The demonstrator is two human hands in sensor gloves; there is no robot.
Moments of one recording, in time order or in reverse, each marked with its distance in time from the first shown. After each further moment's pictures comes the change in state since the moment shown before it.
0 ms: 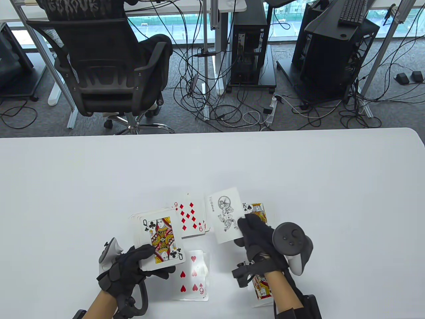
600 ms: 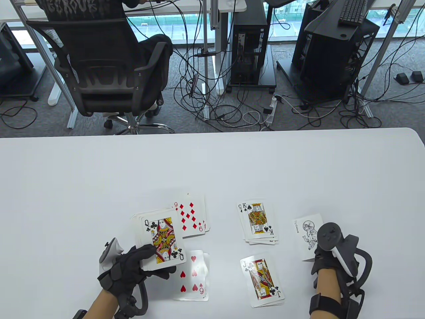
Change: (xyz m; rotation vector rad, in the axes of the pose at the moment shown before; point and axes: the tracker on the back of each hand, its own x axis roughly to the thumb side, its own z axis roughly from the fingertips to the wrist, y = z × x) left_hand 0.000 0.001 0.001 0.018 0.031 -0.012; right_hand -0.126 -0.087 0.005 0.075 0.477 0.985
